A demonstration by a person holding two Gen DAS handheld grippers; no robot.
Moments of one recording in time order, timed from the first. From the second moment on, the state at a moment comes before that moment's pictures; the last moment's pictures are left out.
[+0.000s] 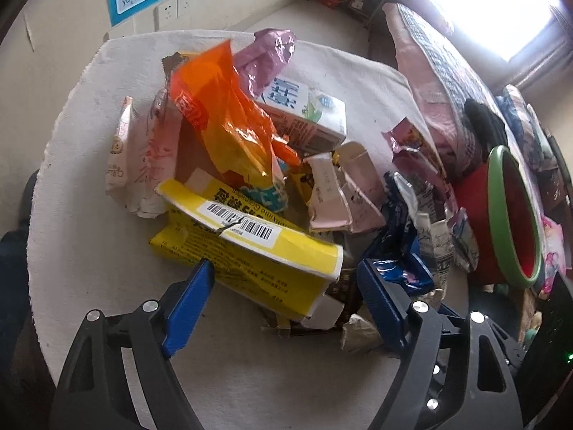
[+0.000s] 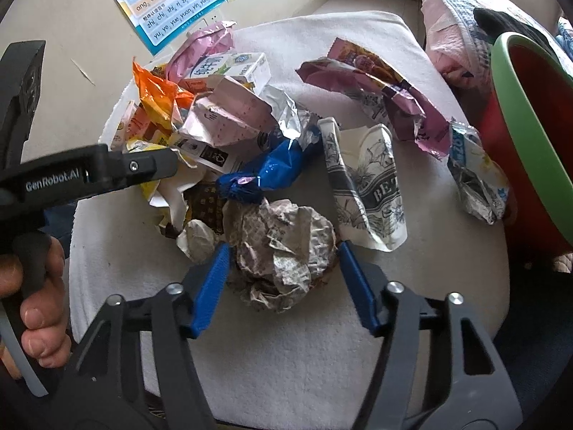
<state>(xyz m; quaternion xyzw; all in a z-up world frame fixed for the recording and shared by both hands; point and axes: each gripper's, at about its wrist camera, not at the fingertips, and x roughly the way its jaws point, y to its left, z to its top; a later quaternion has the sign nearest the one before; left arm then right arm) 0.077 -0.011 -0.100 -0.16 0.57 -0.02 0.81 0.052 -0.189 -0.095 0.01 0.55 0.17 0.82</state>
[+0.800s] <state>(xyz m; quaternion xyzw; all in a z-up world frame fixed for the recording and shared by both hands) 0.042 0.010 -0.071 -0.12 0.55 0.00 0.83 0.036 -0.189 -0.071 0.01 0.54 0.19 0.82</state>
